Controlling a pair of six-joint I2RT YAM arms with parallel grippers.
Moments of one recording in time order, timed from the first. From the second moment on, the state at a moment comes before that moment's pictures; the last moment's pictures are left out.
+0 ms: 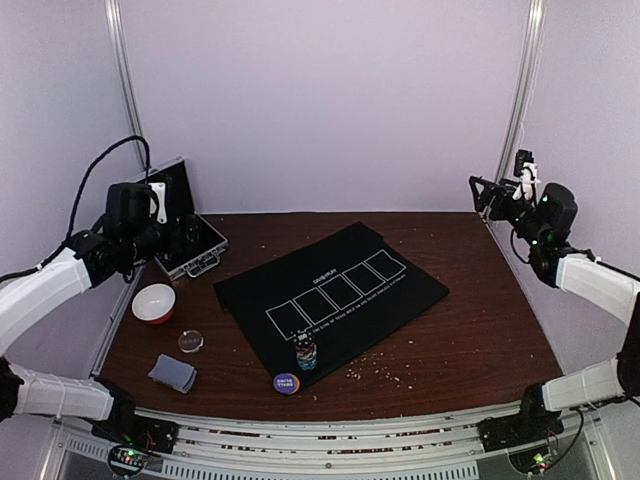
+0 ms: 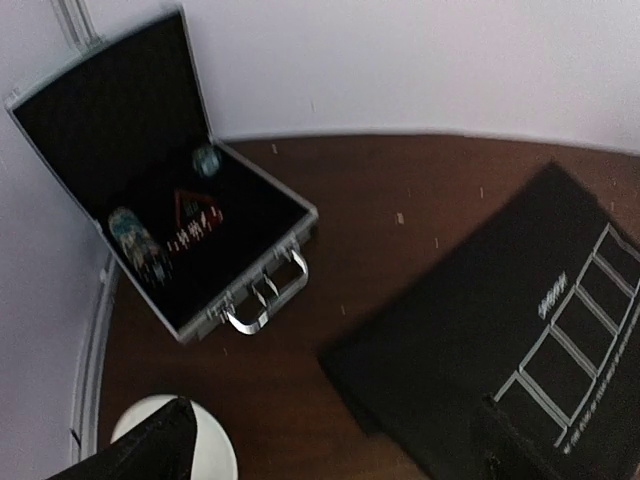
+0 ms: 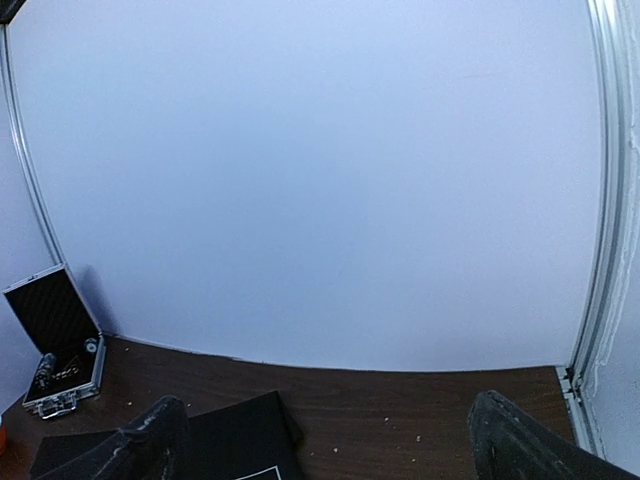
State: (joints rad) left arm -0.42 1.10 0.95 -0.33 -0.28 -0.20; right arm 0.03 1.22 0.78 0.53 -0.24 0.20
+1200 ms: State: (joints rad) left arm -0.45 1.47 0.72 -0.60 -0.12 -0.52; right arm 0.30 1.26 0.91 0.06 -0.25 0.04
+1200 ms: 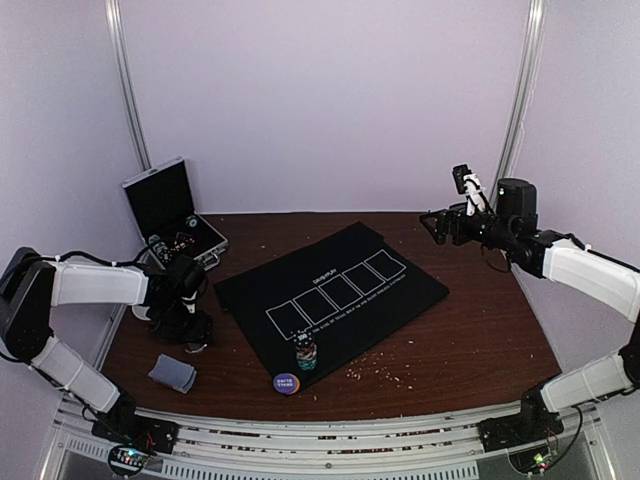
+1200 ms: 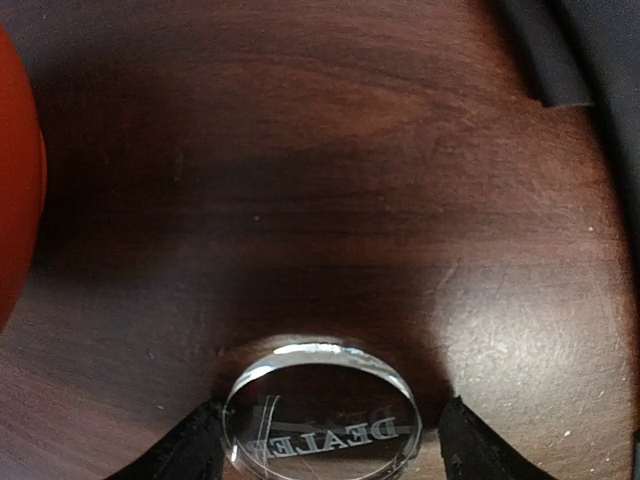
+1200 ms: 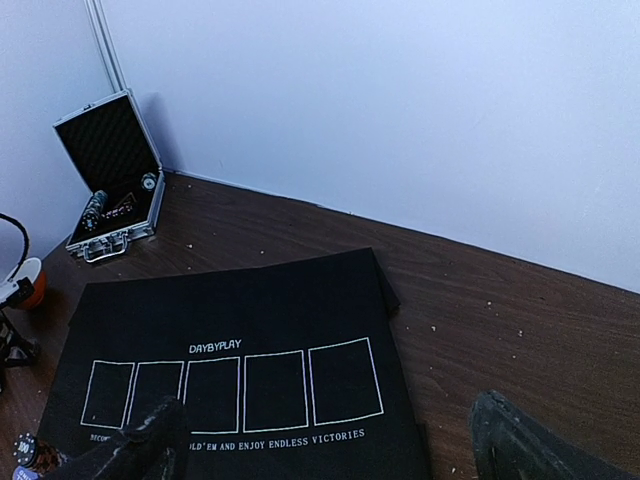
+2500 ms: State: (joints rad) left arm -0.45 1.36 0.77 -0.58 -0.10 -0.41; right arm 0.38 1.28 1.01 0.04 -0.25 0.14
